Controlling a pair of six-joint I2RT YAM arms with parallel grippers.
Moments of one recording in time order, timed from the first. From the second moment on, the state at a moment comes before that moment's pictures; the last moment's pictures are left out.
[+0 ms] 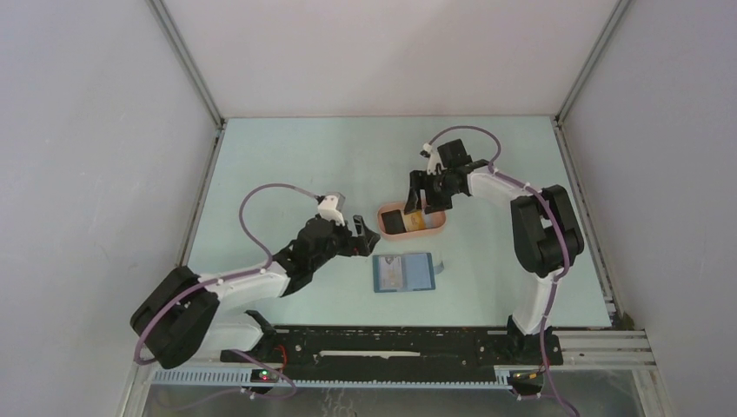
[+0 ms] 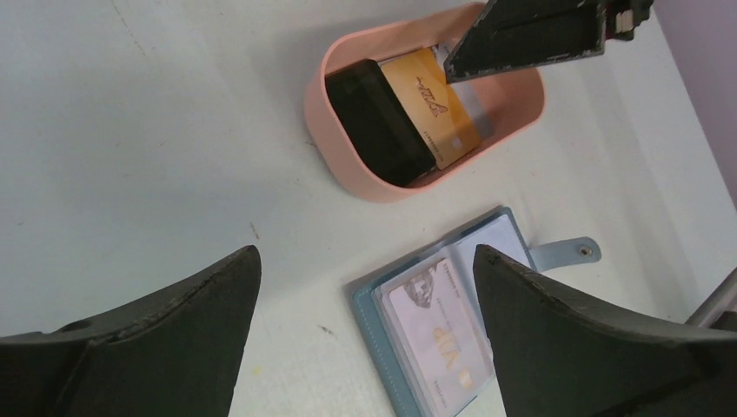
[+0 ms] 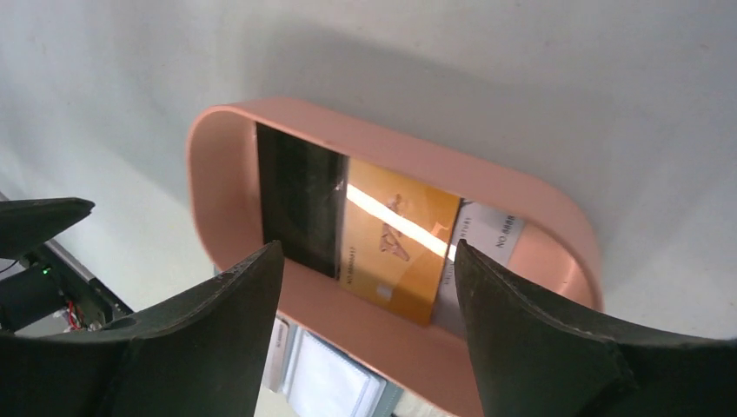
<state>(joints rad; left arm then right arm) -0.73 1.22 0.40 0.43 -0.09 -0.56 0.35 1.89 1.29 -0.43 -0.46 0.25</state>
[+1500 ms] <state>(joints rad) -0.62 1.68 0.62 0.57 0.22 -0.68 0.30 1.99 1.34 -0.43 -0.70 0.35</state>
